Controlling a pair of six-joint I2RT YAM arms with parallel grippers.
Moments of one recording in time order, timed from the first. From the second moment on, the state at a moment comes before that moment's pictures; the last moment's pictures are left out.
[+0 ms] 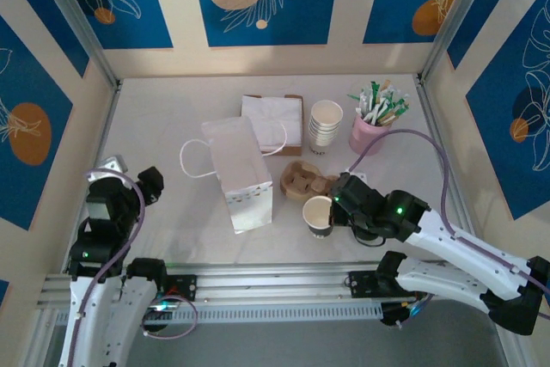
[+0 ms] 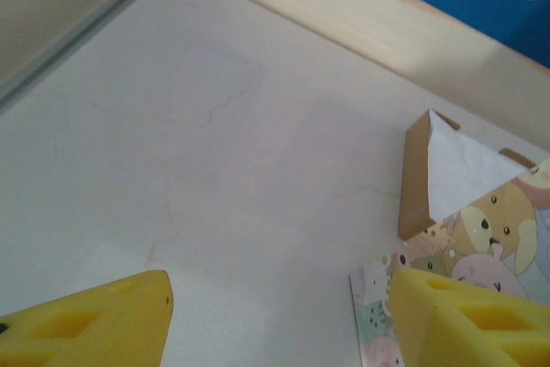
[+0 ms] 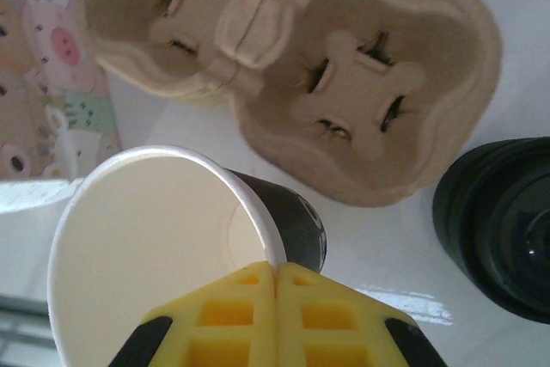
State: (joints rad) left arm -0.08 0.44 0.74 -0.78 -0.12 -0.48; right arm 0.93 0.85 0.83 -1.06 0.26 0.92
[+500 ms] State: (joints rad) left arm -0.08 0.47 0.74 -0.81 -0.05 -0.48; right arm 0.76 0.85 0.76 -0.91 0.29 0.92
